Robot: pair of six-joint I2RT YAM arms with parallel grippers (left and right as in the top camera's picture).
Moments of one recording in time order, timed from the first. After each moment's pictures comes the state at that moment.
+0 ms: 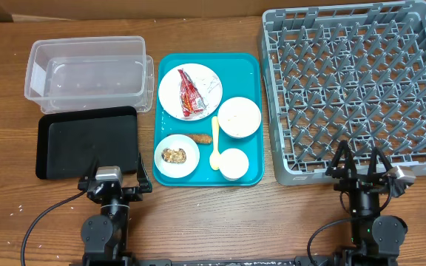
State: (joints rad) left arm -0.02 0.02 0.01 -0.05 -0.06 -0.04; right arm -0.10 0.01 0.02 0.09 -0.06 0.46
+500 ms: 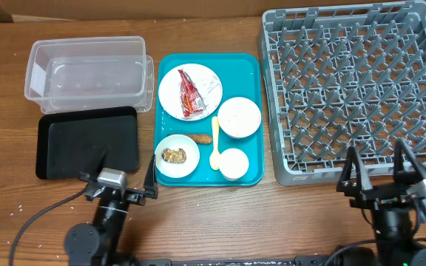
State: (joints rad) left arm -0.02 0.08 0.24 -0.11 0.20 0.00; right arm -0.10 0.08 0.49 -0.14 -0.22 0.30
